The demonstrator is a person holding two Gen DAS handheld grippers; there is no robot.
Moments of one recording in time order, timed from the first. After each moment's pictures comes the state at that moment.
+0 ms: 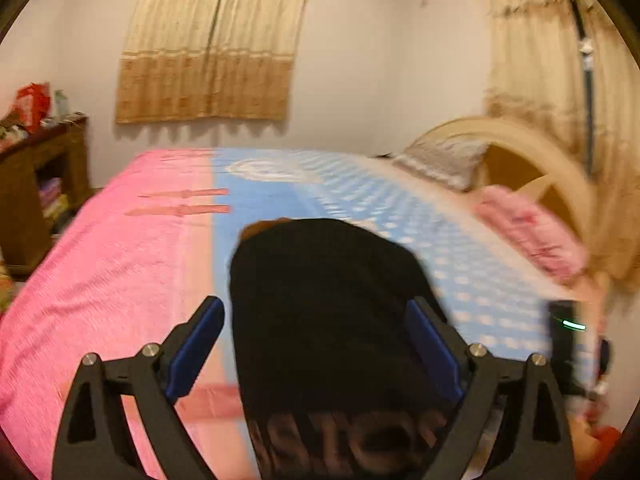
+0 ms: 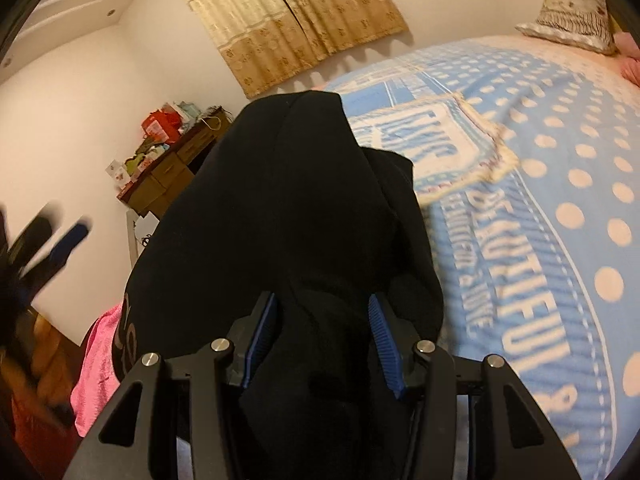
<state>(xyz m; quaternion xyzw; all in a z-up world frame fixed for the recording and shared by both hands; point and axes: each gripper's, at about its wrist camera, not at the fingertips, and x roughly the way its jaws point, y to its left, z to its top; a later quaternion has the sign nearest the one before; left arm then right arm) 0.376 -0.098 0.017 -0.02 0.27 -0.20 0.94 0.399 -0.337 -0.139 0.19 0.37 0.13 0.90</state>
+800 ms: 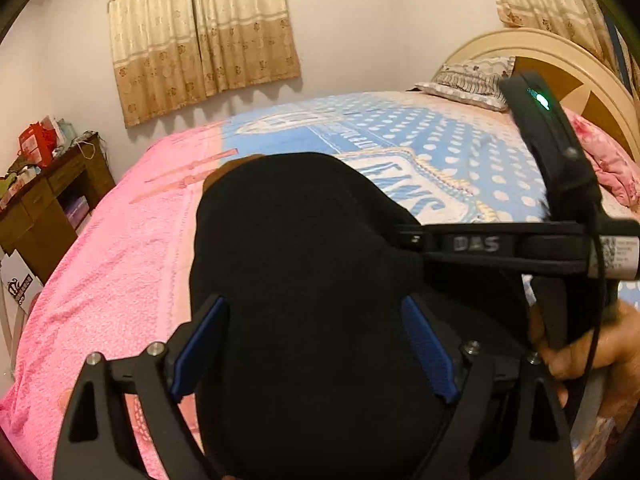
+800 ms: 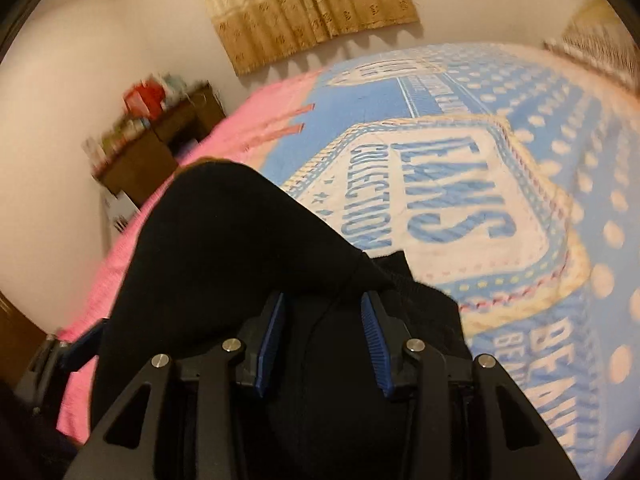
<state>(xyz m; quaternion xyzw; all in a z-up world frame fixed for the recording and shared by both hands) 0.414 -0.147 -0.050 0.10 0.32 -0.14 0.93 0.529 -0.331 -0.149 0.19 0.38 0.13 0.90</state>
